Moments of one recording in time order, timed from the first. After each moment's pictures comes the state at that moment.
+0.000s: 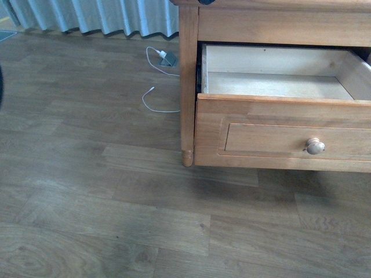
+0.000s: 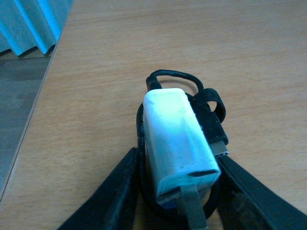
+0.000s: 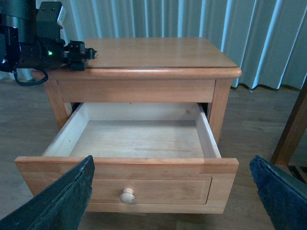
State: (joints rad) left arm -0.48 2.79 2.78 -0.23 -0.33 -0.04; right arm 0.00 0.44 0.16 0.28 0.00 0.00
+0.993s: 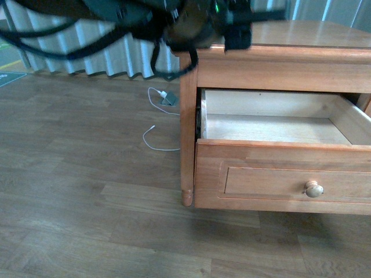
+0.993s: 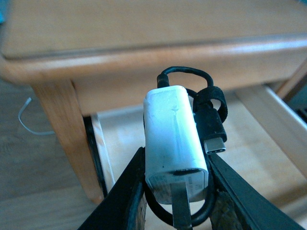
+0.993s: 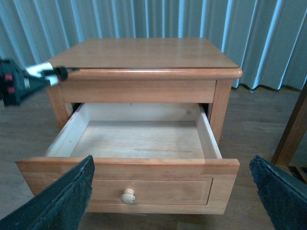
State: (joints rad) left arm -0.57 1.97 1.33 0.40 -0.15 -0.14; right arm 0.00 0.44 0.16 0.28 0.00 0.00
